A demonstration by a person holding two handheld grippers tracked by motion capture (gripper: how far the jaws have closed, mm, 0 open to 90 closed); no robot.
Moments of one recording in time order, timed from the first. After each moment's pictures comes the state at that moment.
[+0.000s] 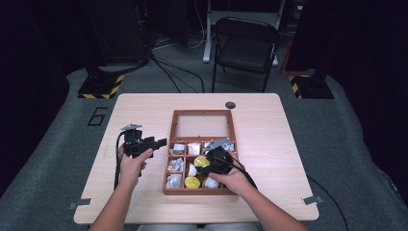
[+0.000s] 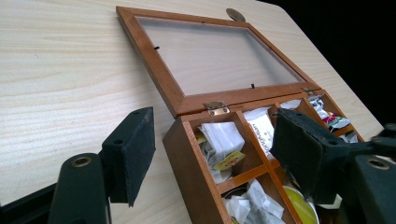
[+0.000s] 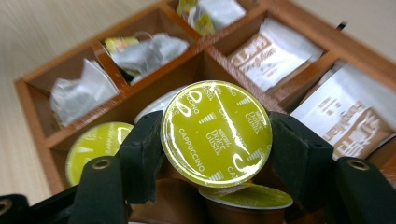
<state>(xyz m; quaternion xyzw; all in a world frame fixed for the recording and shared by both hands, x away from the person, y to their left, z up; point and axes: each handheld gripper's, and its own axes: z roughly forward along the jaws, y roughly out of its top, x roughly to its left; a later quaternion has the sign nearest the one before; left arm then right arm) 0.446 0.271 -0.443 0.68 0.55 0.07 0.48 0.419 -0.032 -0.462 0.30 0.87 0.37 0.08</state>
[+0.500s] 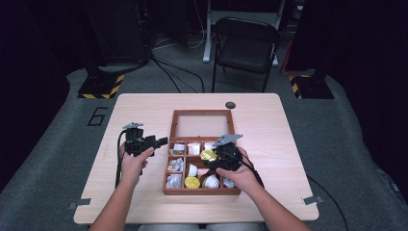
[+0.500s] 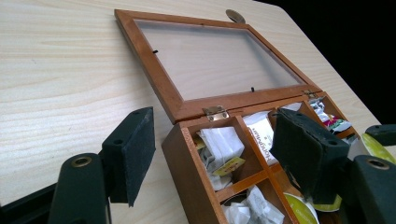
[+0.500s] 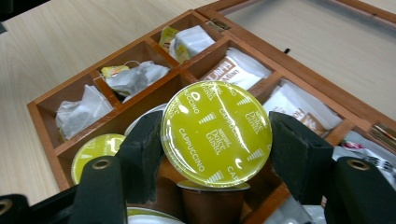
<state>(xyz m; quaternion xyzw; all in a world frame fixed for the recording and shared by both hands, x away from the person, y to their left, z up) 0.450 0.268 -0.442 0.68 0.54 0.07 0.48 0.419 -0.058 -0.440 0.32 0.85 0.40 0.10</state>
